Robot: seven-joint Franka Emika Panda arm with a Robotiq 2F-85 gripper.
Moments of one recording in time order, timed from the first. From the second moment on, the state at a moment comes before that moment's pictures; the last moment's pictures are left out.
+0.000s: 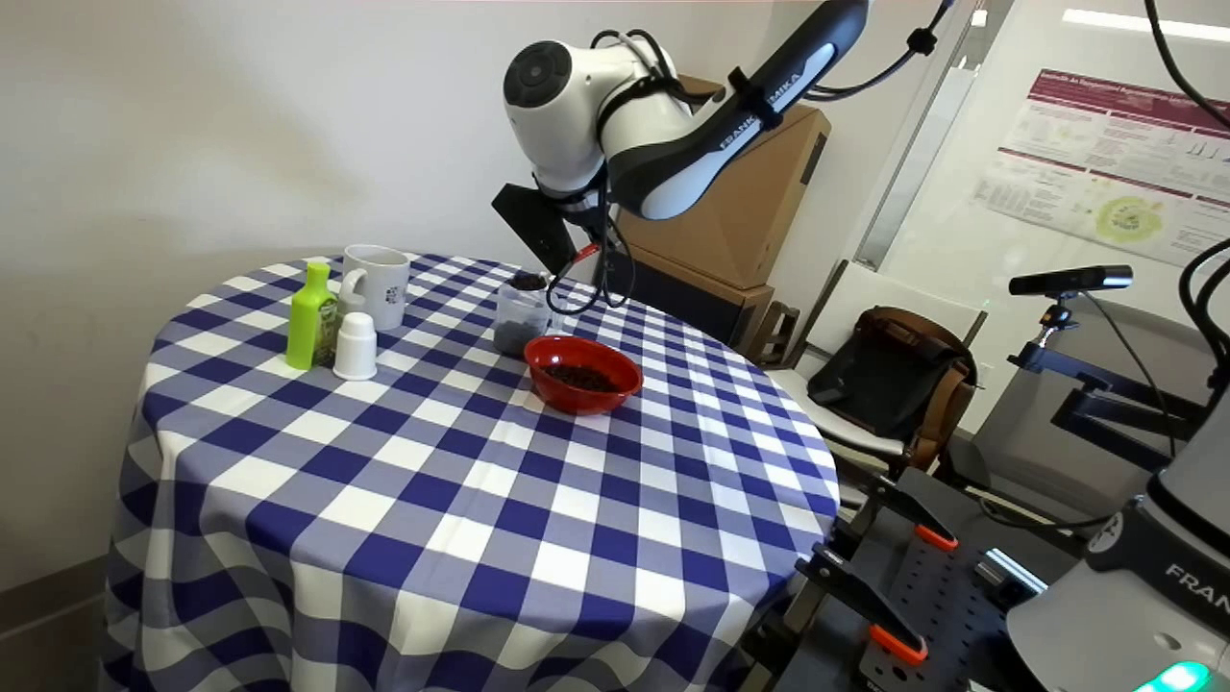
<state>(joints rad) 0.15 0.64 -0.07 -1.76 -1.34 2.18 2.71</state>
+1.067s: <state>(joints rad) 0.22 0.60 -0.16 -1.79 -1.40 2.18 2.71</state>
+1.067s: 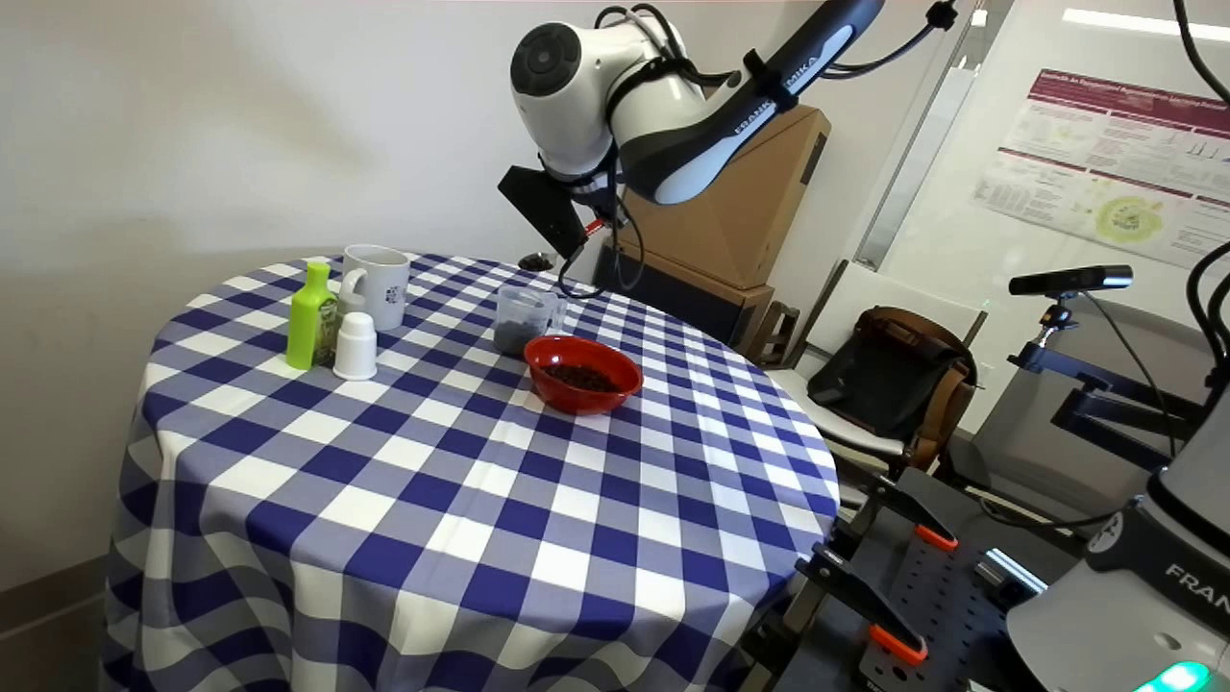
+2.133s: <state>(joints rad) 0.34 0.60 -0.27 -1.80 -1.41 2.18 2.71</state>
